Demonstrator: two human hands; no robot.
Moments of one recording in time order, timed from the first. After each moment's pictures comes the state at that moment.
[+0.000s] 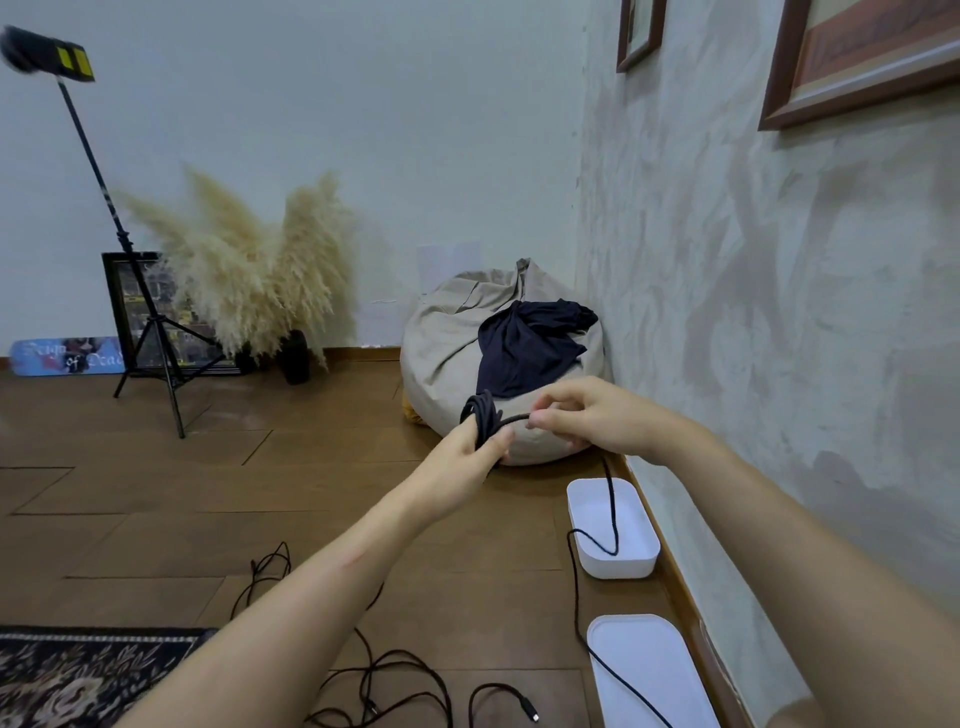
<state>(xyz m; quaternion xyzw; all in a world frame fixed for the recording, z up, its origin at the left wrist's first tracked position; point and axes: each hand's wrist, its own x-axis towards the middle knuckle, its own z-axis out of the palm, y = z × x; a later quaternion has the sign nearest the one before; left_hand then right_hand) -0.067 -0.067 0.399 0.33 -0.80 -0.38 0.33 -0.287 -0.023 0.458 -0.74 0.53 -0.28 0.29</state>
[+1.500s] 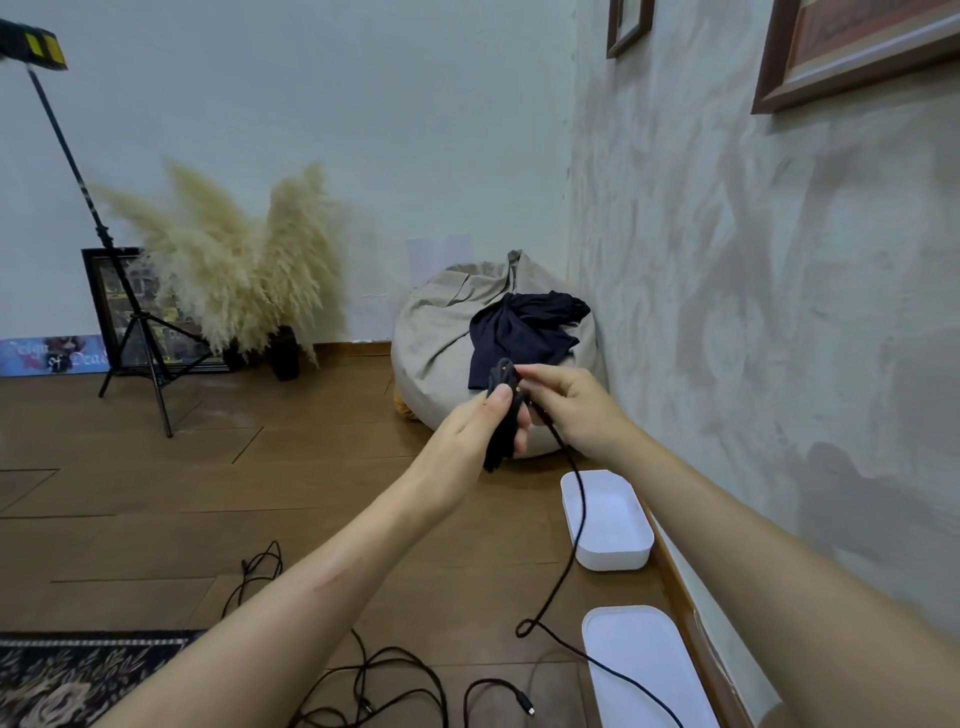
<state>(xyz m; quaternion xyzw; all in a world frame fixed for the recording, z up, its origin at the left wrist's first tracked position) -0.083 -0.034 0.428 0.24 -0.75 -0.47 0.40 -0.265 -0.045 0.427 -0.65 0.49 -0.50 0.29</state>
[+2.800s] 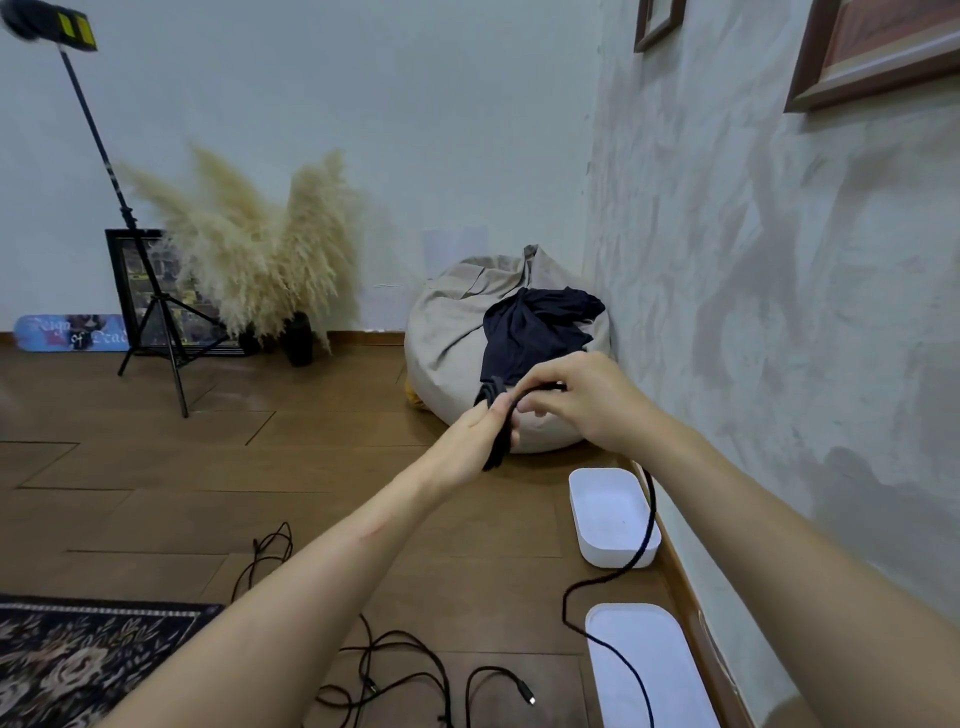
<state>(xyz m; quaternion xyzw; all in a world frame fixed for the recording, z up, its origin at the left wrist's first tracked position) -0.082 -0.085 0.389 0.36 -0.74 -0.47 0.33 -0.260 -0.032 0.454 -0.76 0.55 -0.32 0.08</state>
